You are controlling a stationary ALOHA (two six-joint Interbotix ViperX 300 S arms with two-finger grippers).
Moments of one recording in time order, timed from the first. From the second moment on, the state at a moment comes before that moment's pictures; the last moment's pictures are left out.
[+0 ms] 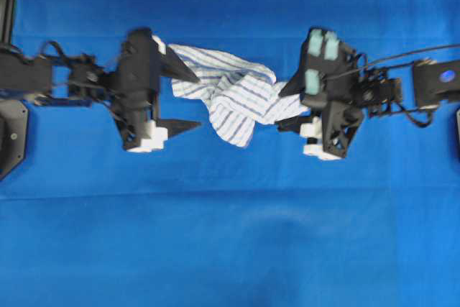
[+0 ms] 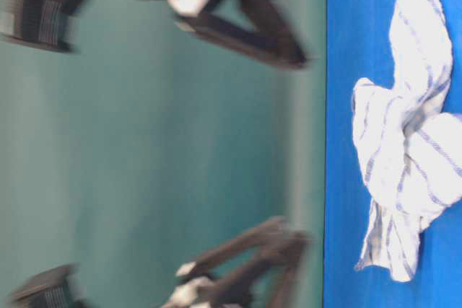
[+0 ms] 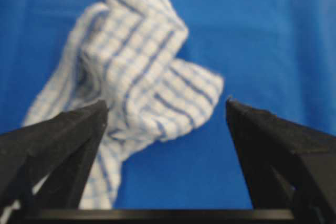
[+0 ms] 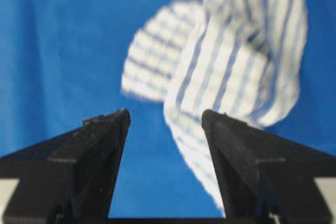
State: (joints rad) left arm 0.06 -0.20 0.85 -0.02 -0.13 0.08; right arm -0.02 -0.15 0.69 -0.25 0.26 0.38
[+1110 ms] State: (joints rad) left arm 0.09 0.19 0.78 -0.04 -0.33 0.05; right arm -0.11 0.13 0.72 -0.26 0.08 0.38
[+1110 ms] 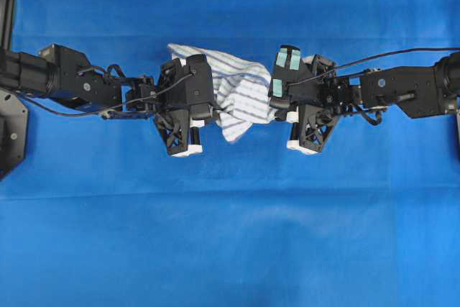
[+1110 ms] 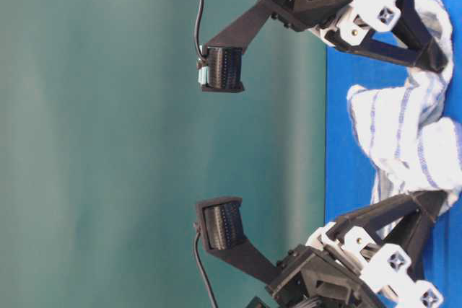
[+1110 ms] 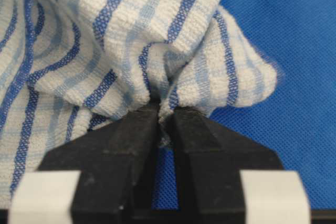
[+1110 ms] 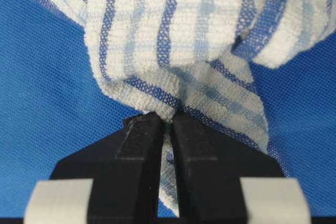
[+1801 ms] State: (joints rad) left arm 0.09 -0.07 0.77 -0.04 -0.10 0.05; right arm -0.10 -0.09 0.66 -0.26 0.24 0.38
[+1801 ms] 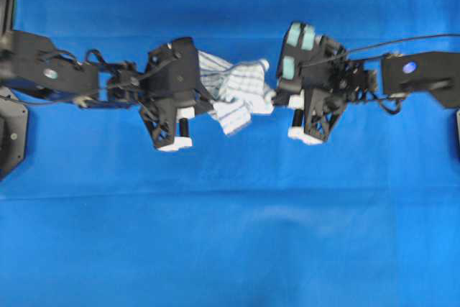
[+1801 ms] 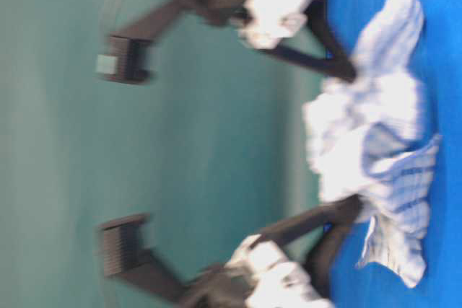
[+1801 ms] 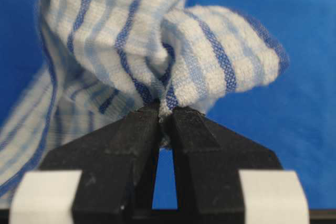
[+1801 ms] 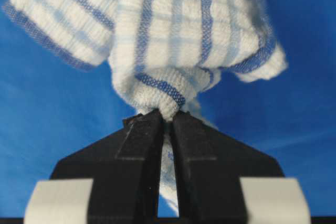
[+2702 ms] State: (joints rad) left arm 0.09 -0.53 0.39 -0.03 0.58 0.04; right arm -0.01 -0.33 0.15 -0.26 0.70 0.26
